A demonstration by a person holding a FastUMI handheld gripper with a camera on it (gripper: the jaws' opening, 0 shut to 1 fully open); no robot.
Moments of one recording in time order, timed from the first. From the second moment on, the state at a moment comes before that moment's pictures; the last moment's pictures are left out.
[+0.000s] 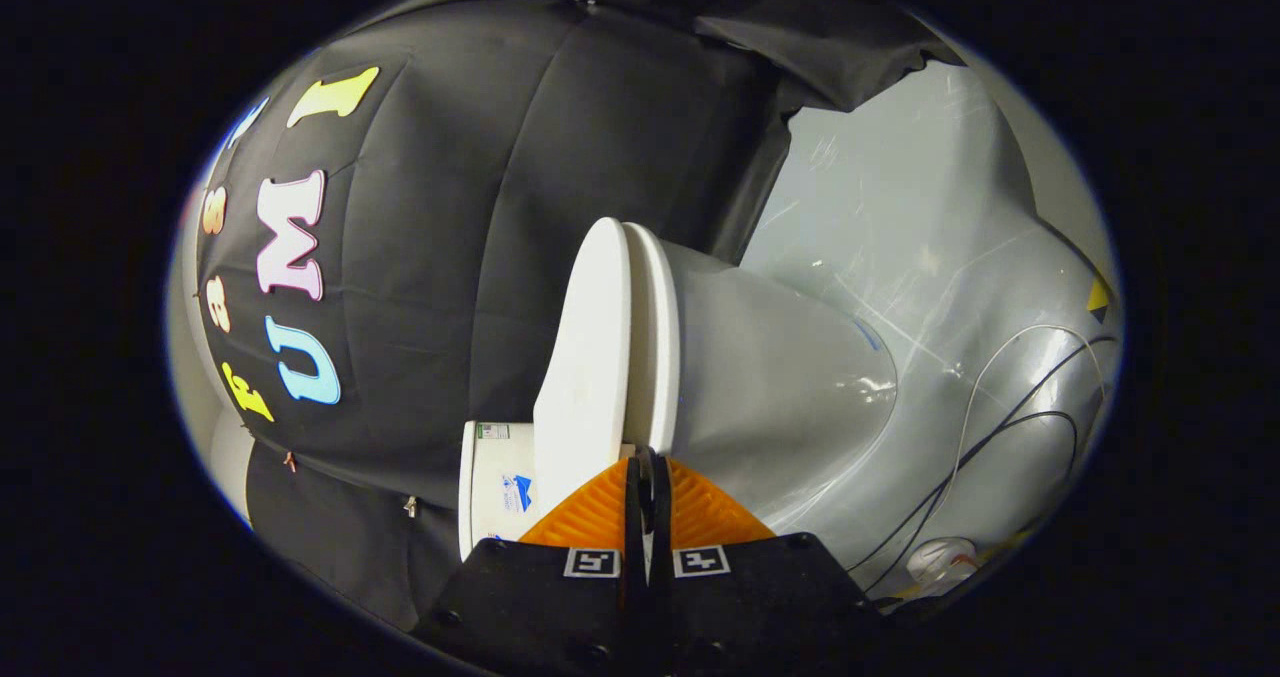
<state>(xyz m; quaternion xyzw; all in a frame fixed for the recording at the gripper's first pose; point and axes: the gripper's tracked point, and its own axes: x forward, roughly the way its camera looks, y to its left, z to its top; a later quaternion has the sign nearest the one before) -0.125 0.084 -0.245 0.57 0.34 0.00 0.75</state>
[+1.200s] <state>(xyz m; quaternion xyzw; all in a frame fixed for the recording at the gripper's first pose) -0.099 0.150 -0.062 0.35 0.27 0.02 0.90</state>
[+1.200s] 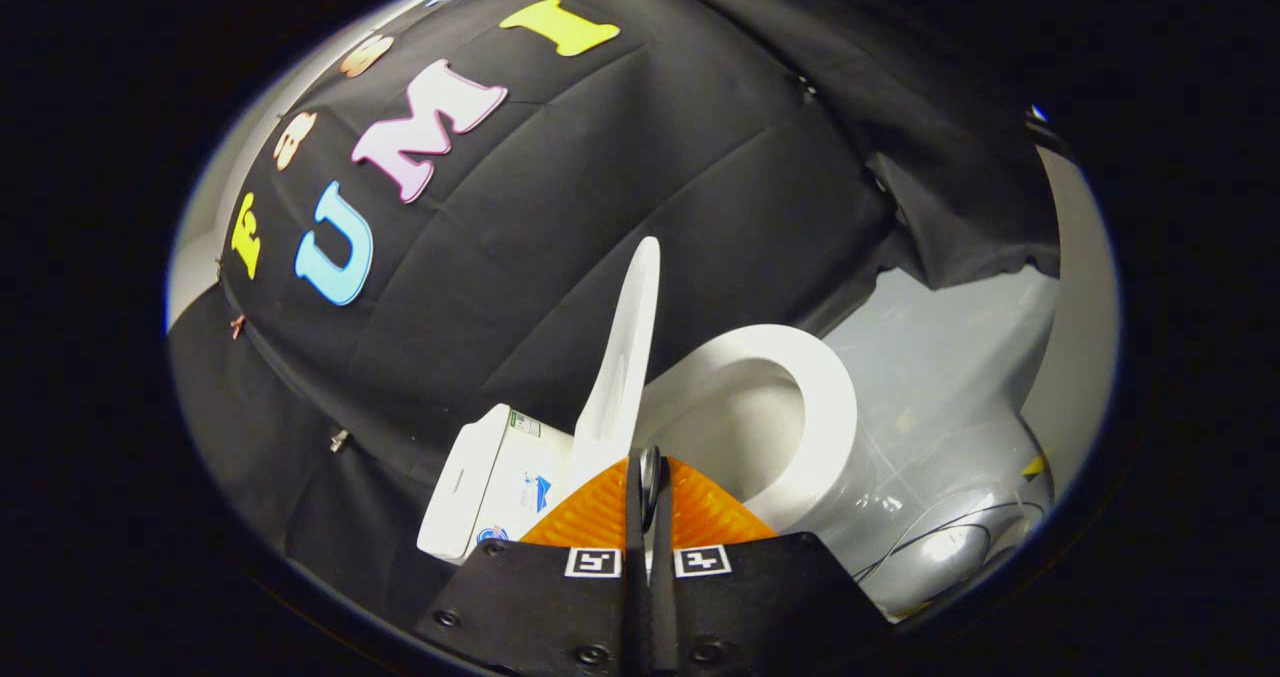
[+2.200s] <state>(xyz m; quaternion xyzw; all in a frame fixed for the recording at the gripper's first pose) -0.086 0.256 0.038 0.16 0.22 -0.03 0.96</state>
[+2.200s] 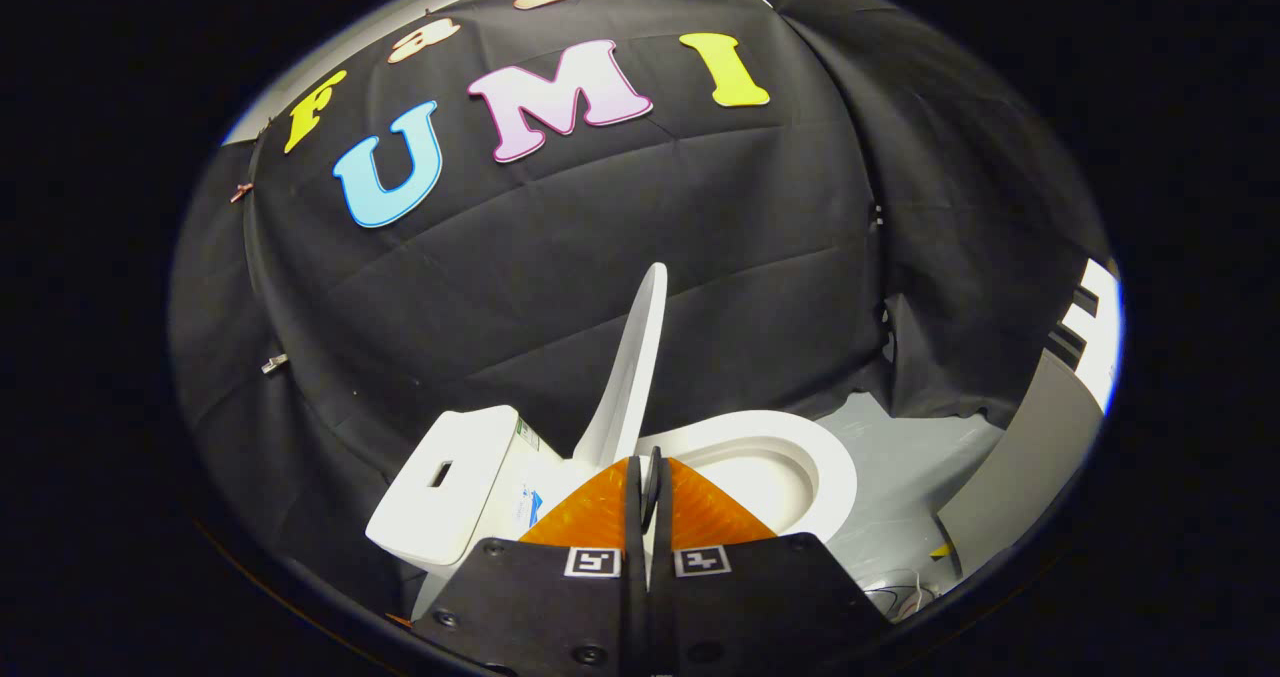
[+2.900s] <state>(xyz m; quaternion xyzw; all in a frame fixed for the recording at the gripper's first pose) -0.085 0.353 0.077 0.10 0.20 -0.05 0.97</state>
